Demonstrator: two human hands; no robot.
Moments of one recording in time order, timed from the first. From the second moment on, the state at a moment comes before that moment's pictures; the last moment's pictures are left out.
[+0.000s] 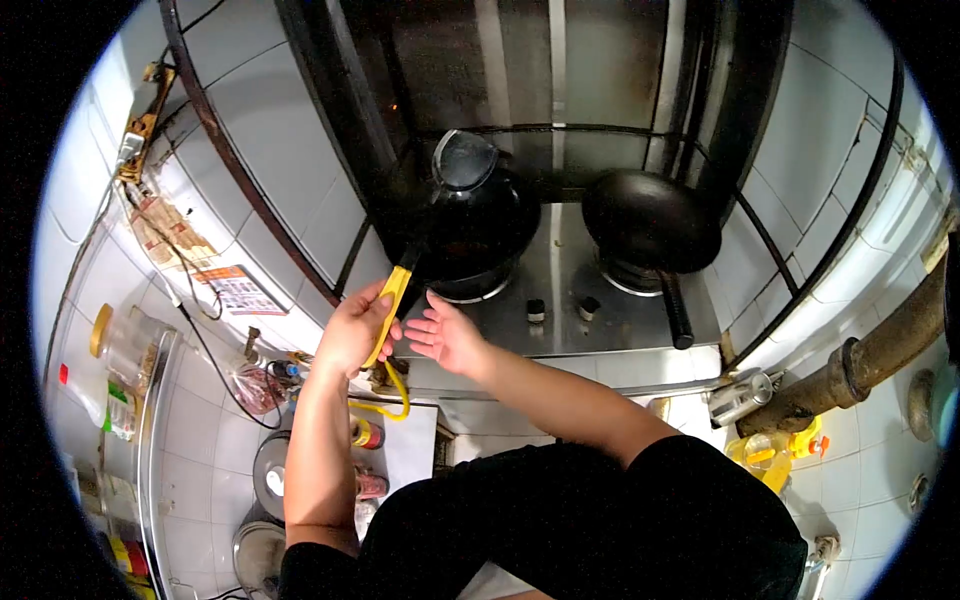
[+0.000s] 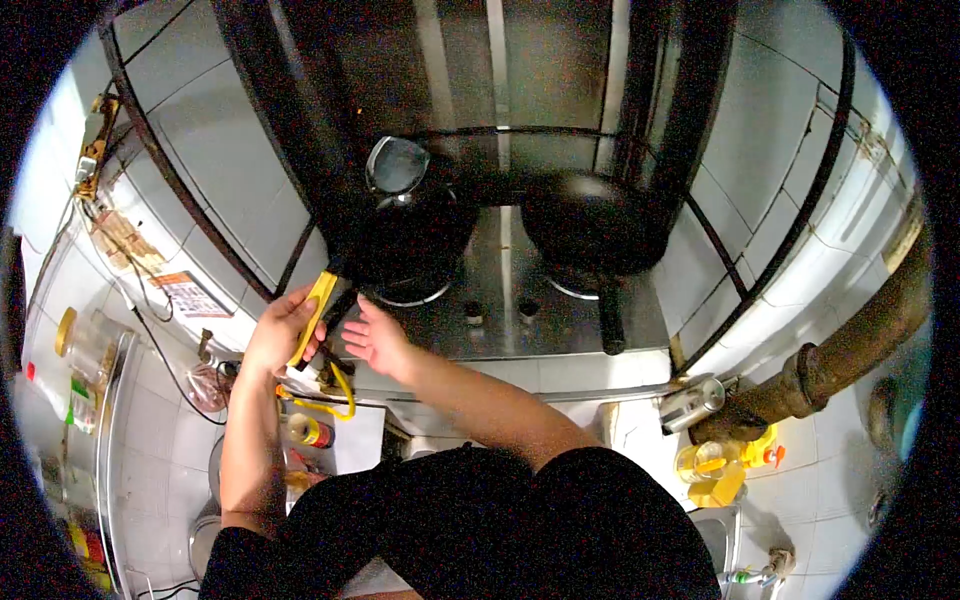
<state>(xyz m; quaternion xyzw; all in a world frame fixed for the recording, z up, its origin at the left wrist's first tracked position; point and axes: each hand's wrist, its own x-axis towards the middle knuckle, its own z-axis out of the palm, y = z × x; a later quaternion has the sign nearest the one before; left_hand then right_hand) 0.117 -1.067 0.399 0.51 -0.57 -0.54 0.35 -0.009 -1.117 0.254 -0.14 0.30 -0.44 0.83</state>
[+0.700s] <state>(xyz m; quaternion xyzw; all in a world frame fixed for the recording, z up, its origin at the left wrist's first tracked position) 0.167 -1.047 0.376 0.53 -0.54 -0.54 0.36 0.008 -1.080 0.245 -0.02 0.17 -0.50 0.85</state>
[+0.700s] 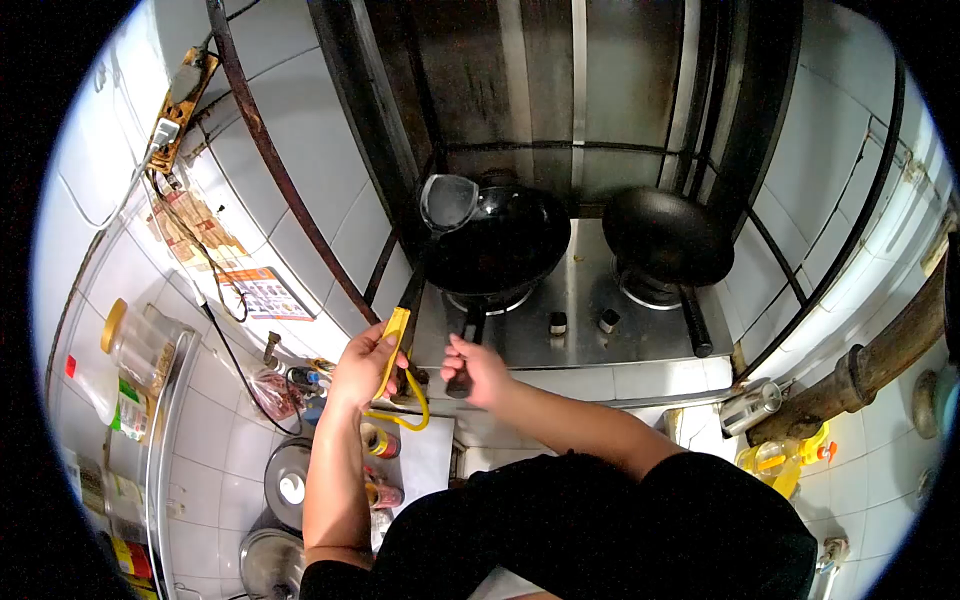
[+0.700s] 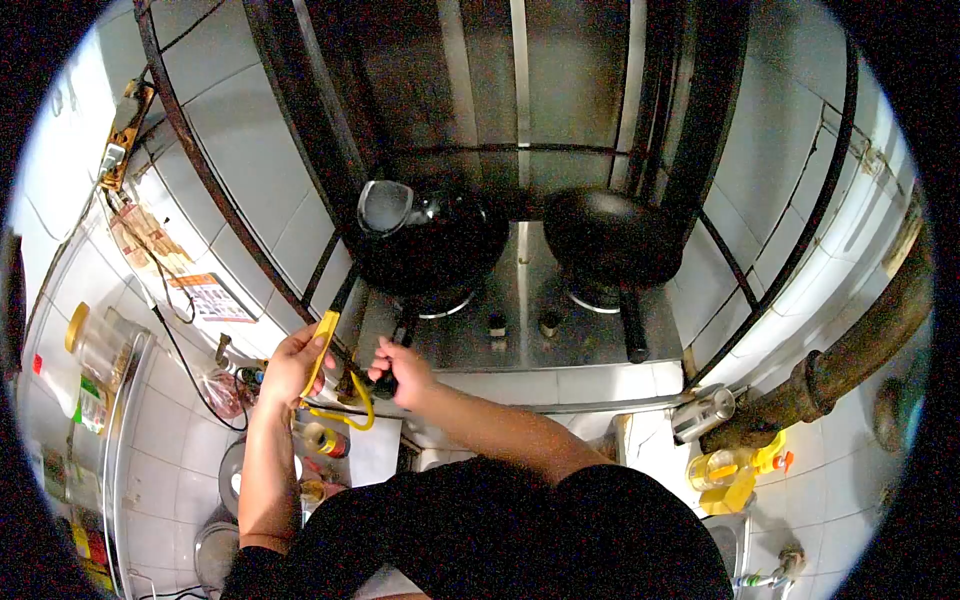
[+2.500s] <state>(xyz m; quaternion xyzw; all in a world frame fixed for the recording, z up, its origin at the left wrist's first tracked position) 0.132 -1.080 0.436 0.65 -0.61 -0.43 0.16 -0.219 -1.053 0.236 -0.29 0.20 -0.33 0.88</state>
